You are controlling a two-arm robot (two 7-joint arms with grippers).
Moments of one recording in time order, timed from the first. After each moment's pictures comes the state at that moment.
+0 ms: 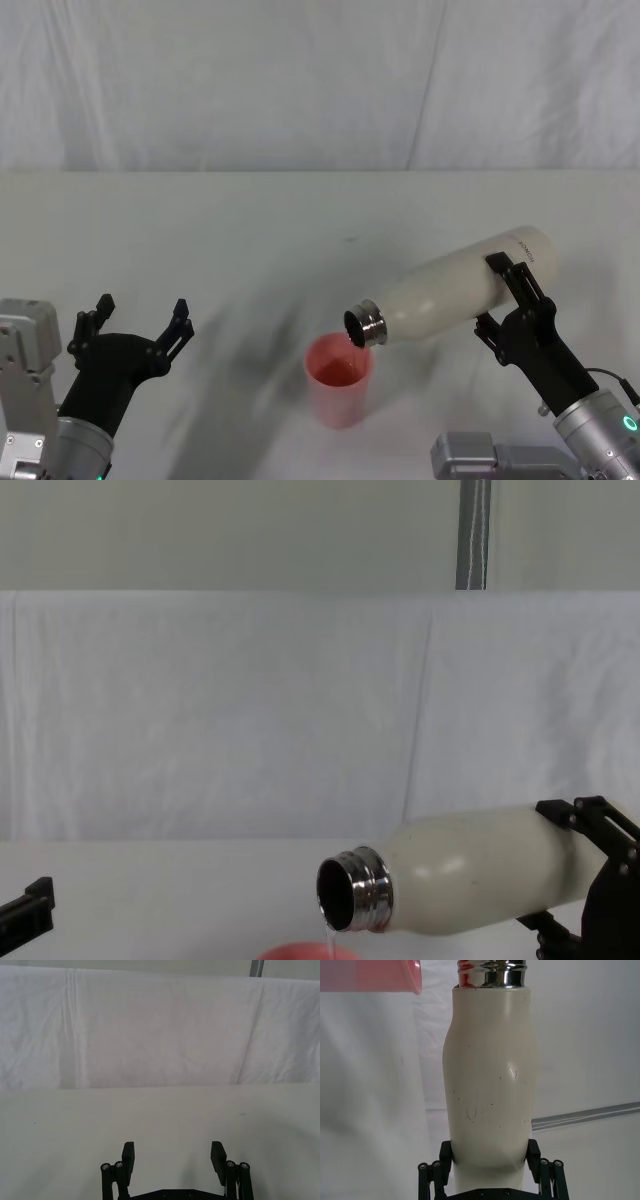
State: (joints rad) left arm 0.27 0.24 0.04 -1.85 -0.25 -0.02 -0.02; right arm 0.07 0.45 -0.53 -1.56 -1.07 -0.04 -0.36
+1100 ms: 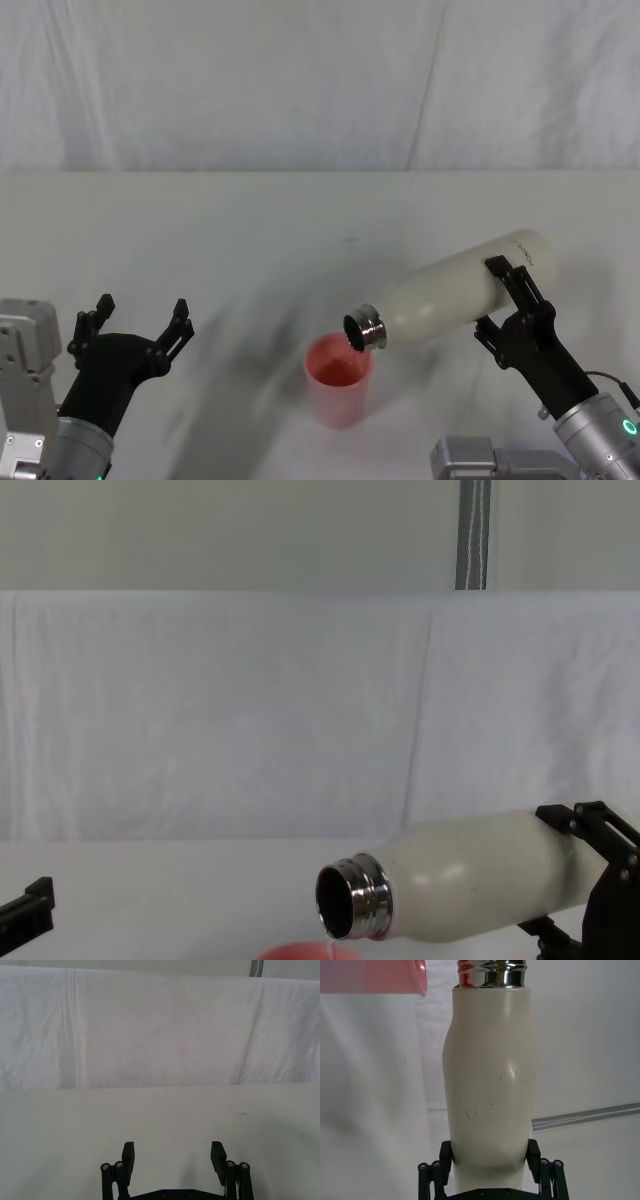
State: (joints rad) left arm 0.27 0.24 0.04 -1.85 -0.25 -0.02 -0.02; right arm 0.07 0.45 -0.53 -1.56 -1.08 -0.04 -0.36
